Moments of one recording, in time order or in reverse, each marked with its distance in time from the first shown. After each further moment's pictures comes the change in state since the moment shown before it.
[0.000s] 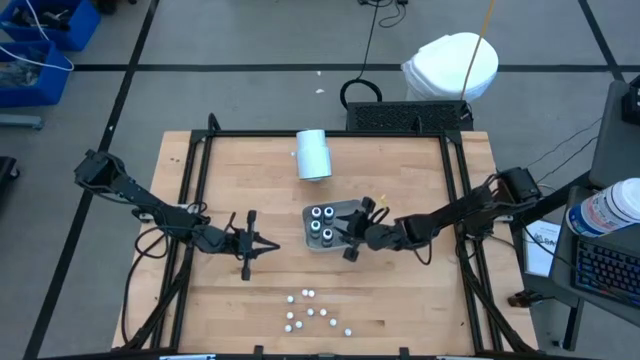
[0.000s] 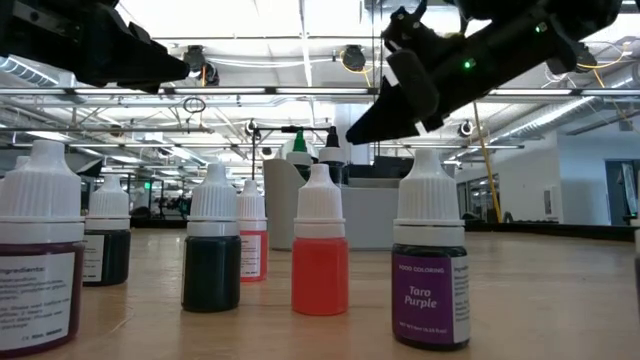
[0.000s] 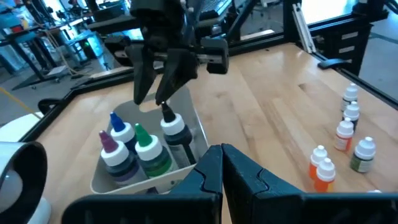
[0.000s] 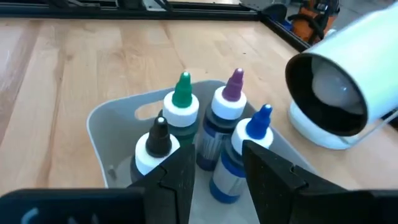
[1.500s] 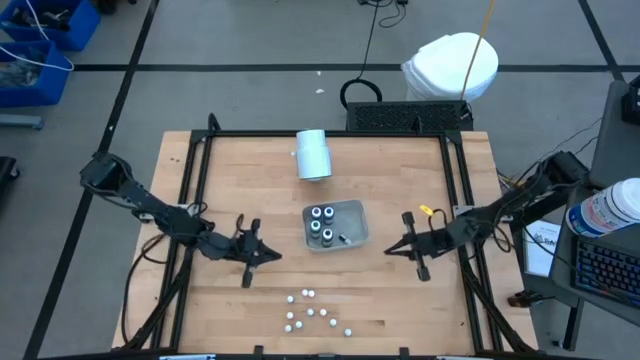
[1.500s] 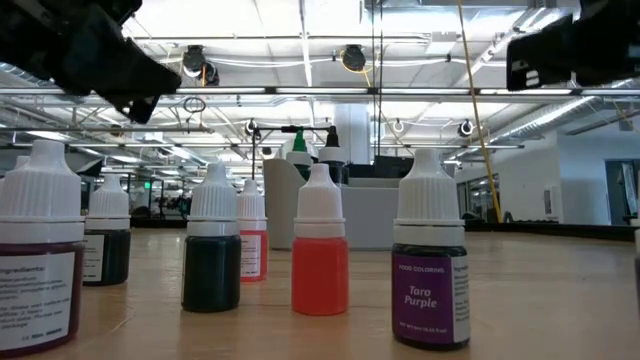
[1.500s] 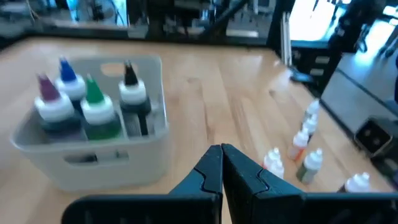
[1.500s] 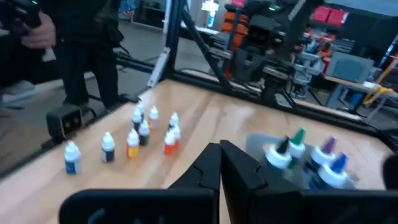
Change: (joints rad) left arm -0.028 0.114 0.000 0.066 0.052 -0.323; right arm 0.236 -0.694 -0.589 0.320 -0.341 -0.321
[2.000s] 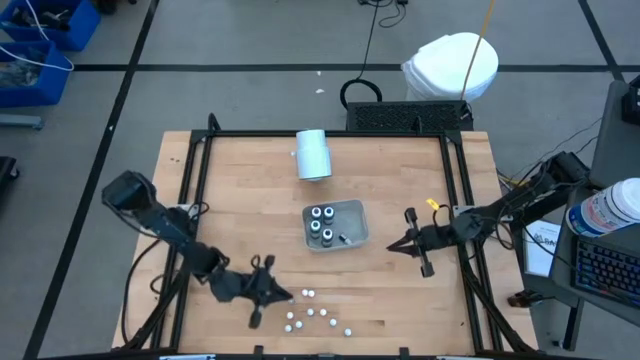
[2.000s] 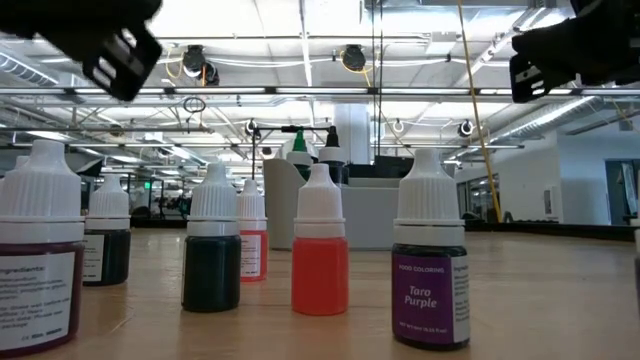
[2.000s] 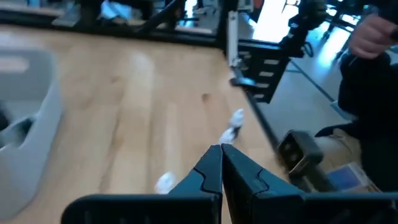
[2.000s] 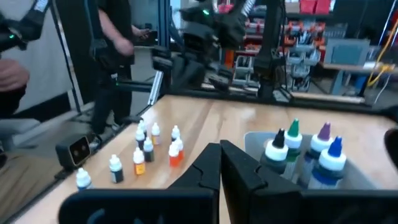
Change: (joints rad) left arm -0.203 0.356 0.305 0.033 -0.070 -0.127; right arm -0.012 -0.081 -0.032 -0.007 -0.002 0.174
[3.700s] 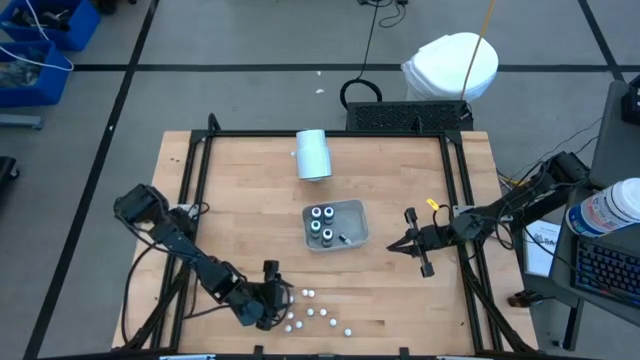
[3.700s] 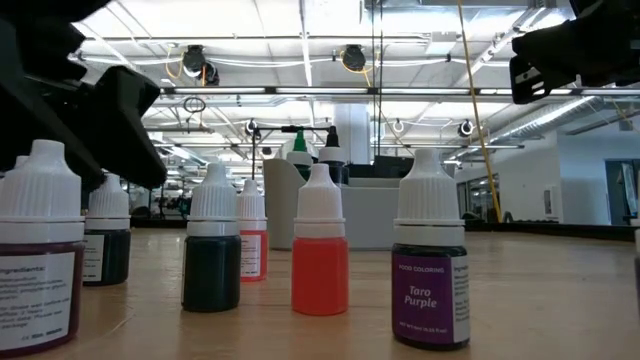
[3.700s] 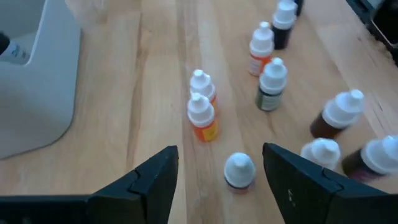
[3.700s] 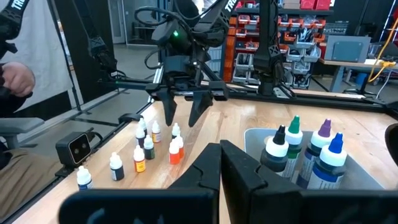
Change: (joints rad) left arm -0.007 0.161 0.185 -0.518 -0.059 -0.010; right arm 0.000 0.001 0.000 0.001 0.001 -0.009
